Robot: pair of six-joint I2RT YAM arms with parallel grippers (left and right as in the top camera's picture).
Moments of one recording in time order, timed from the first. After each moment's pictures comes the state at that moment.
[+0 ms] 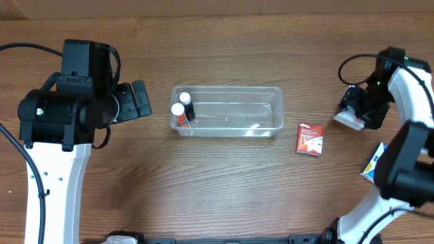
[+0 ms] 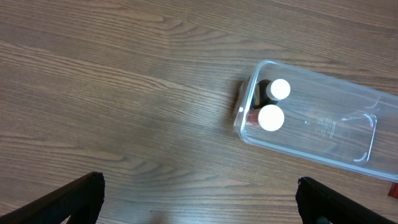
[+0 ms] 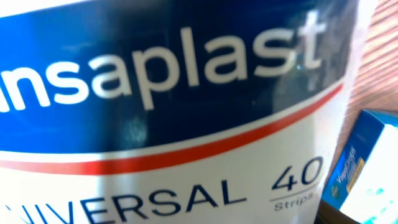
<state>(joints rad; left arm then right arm) -0.11 1.38 1.74 -1.44 -0.09 -0.36 -0.28 1.93 1.56 -1.22 -0.06 0.31</state>
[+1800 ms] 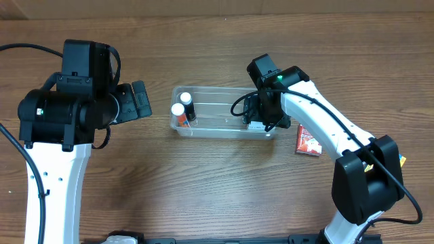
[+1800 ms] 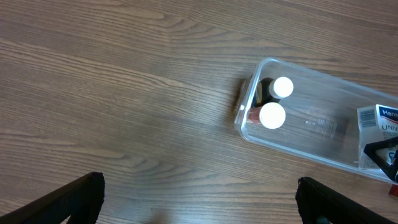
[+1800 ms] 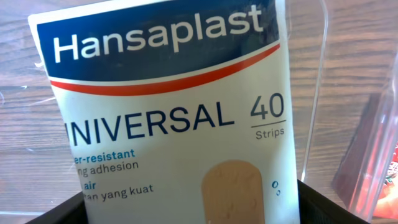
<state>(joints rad) -0.11 1.38 1.74 -1.44 -0.09 -0.36 0.44 1.87 1.46 -1.06 -0.02 0.54</state>
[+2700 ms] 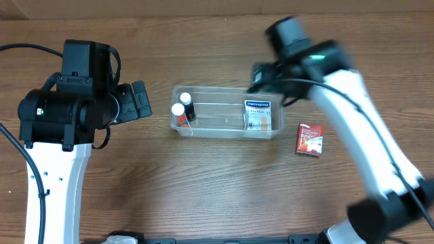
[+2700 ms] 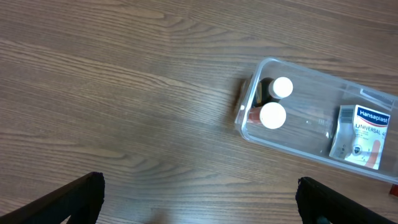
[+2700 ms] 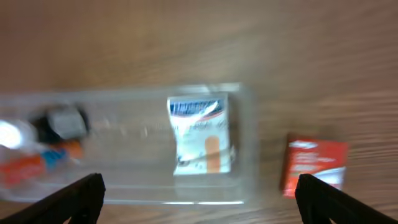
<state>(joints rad) -0.11 1.38 1.74 -1.44 -0.09 -0.36 0.37 1.71 1.85 -1.30 0.09 0.51</state>
